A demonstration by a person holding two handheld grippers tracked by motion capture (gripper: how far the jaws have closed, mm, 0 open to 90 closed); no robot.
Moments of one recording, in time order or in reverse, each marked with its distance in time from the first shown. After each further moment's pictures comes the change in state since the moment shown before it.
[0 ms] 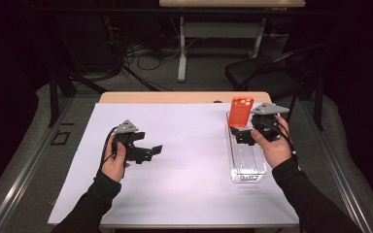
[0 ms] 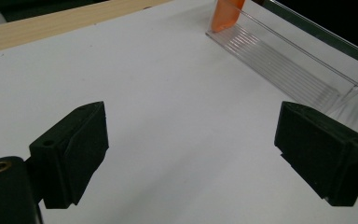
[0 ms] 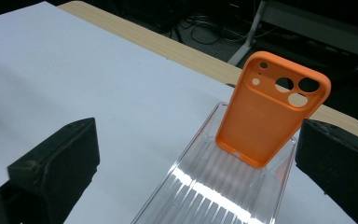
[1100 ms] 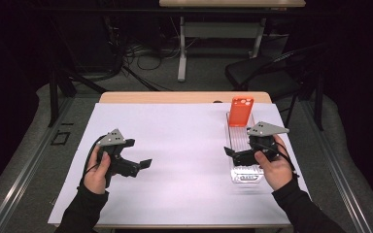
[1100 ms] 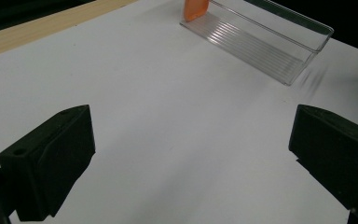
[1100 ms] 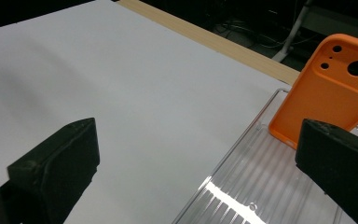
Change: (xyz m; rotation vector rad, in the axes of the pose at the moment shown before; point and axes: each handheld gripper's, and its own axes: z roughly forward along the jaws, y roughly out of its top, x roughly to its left) left arm -0.006 -0.021 -0.040 -0.002 -0.072 0.096; right arm 0.038 -0.028 -0.027 -0.021 0.135 -0.043
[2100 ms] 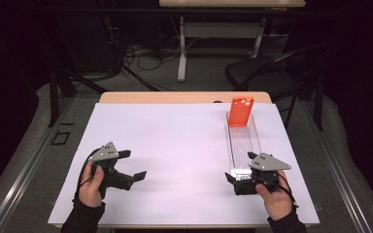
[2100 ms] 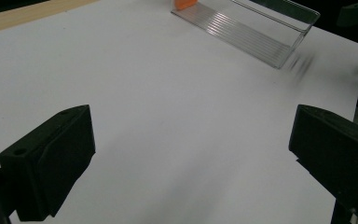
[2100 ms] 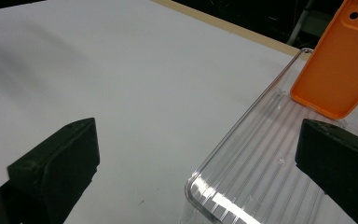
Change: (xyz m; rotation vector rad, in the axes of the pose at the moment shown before) left arm -0.002 -0.037 -0.008 -0.029 -0.031 0.002; right arm 0.034 -0.068 -0.016 -0.052 -0.008 -0.012
